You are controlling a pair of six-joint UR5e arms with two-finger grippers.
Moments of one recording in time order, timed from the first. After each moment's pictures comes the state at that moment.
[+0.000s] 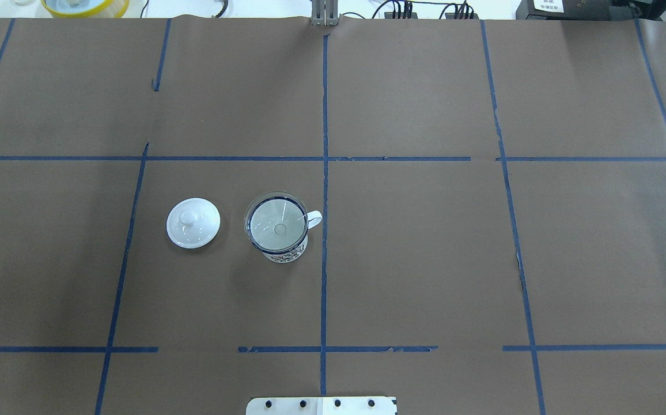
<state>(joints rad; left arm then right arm) -1.59 -1.61 -1.57 -1.46 -2.38 0.14 1.57 -1.68 1.66 -1.57 2.29 0.01</state>
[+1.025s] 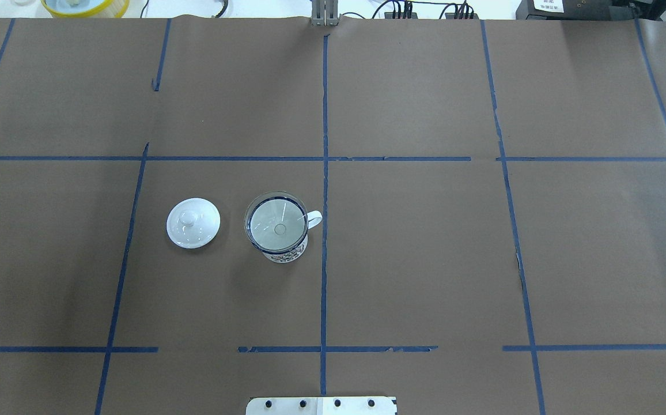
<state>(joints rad) -1.59 -1.60 -1.59 -1.47 -2.39 0.14 1.57 -1.68 1.66 -1.57 2.29 0.01</state>
